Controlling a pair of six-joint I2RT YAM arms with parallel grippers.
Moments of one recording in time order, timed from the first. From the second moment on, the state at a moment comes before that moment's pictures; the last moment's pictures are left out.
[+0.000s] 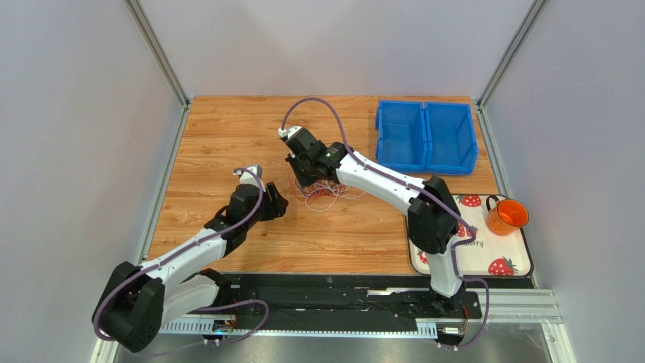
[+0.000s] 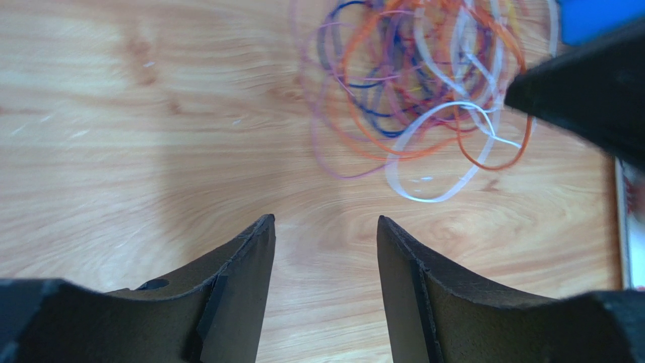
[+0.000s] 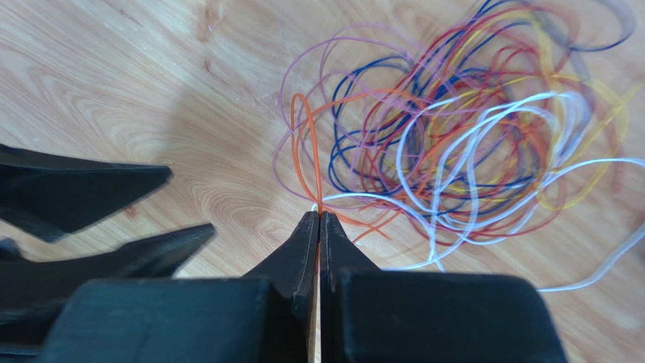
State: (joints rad) left arm -0.49 1.04 0.39 0.10 -0.10 -0.60; right arm 0.89 2.01 1.76 -0.64 0.13 0.25
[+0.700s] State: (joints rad) left arm -0.57 1.55 0.74 0.33 -0.02 -0.53; right arm 0.85 1.58 2.10 -0.75 0.09 0.25
